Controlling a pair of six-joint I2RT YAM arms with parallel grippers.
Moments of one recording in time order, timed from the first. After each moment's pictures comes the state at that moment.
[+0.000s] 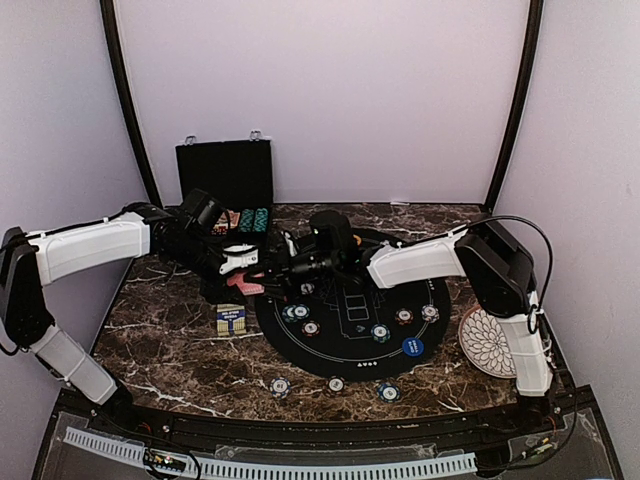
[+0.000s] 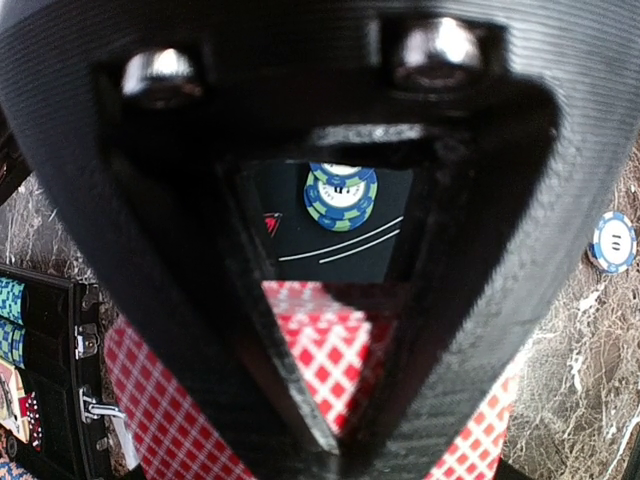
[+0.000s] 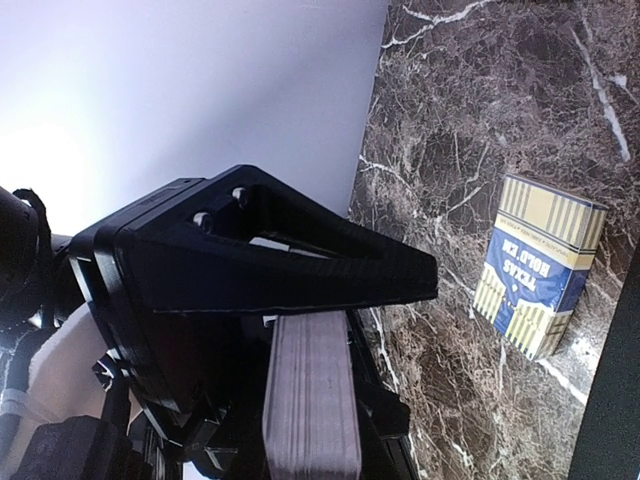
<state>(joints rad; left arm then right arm) -0.54 1.50 1.13 -0.72 0.28 0.87 0.93 2.22 1.53 0.43 -0.76 1.24</state>
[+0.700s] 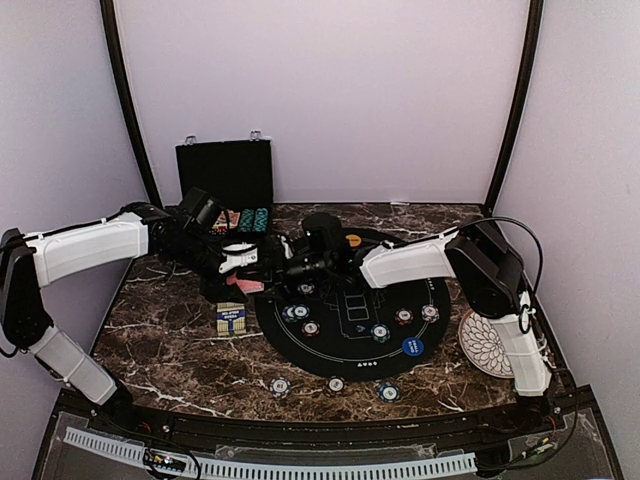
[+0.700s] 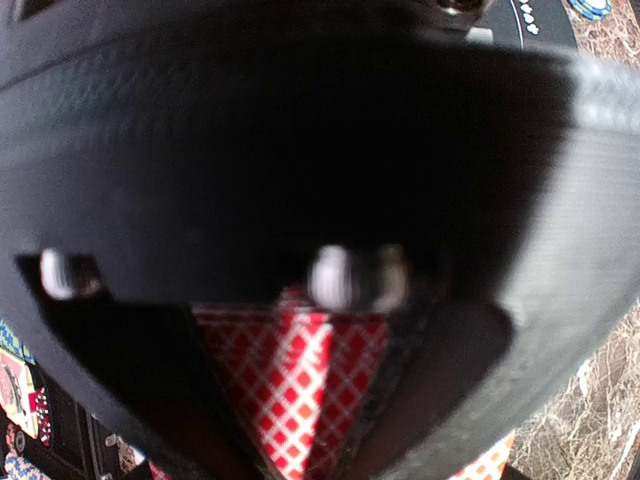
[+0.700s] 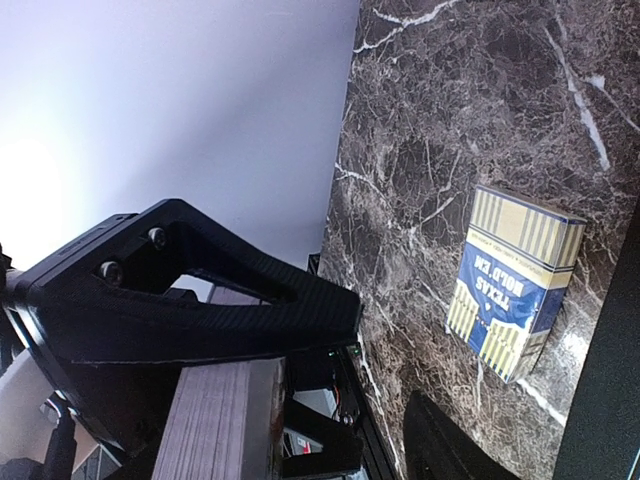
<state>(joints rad) -0.55 1.49 1.13 -0.70 0.26 0.86 0.93 2.27 1.61 0.36 -0.73 1.23</state>
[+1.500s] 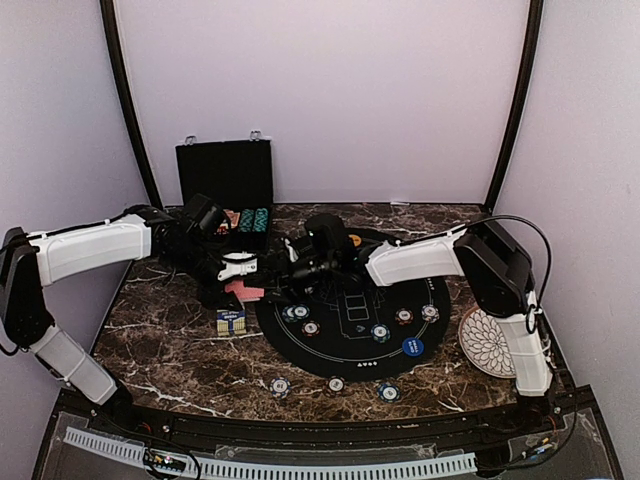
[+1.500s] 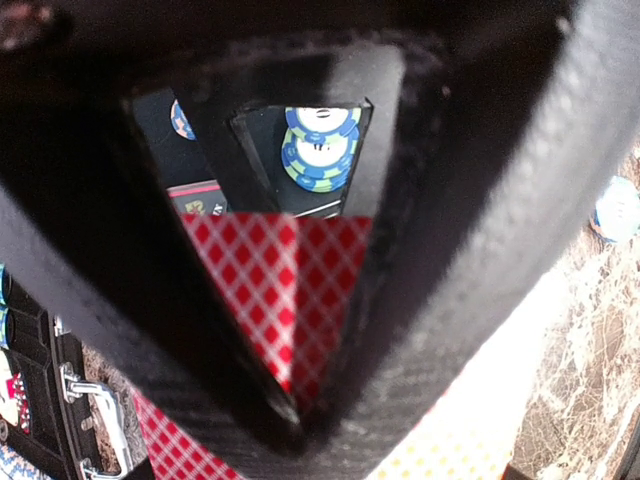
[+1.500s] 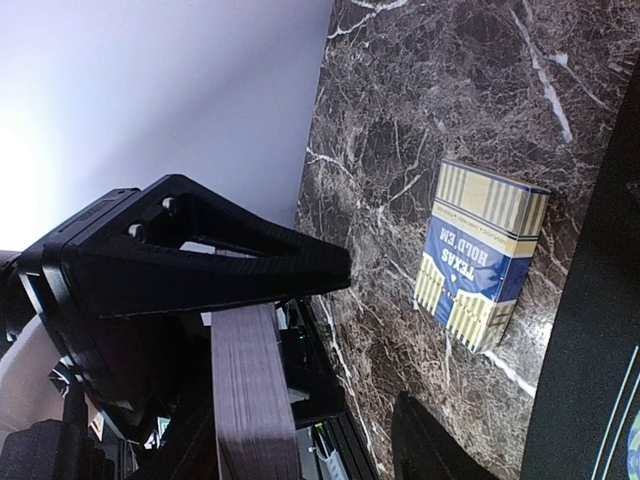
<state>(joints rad) -0.55 1.50 1.12 -0.76 0.22 0.88 0.92 2.23 1.57 0.26 -0.73 1.13</state>
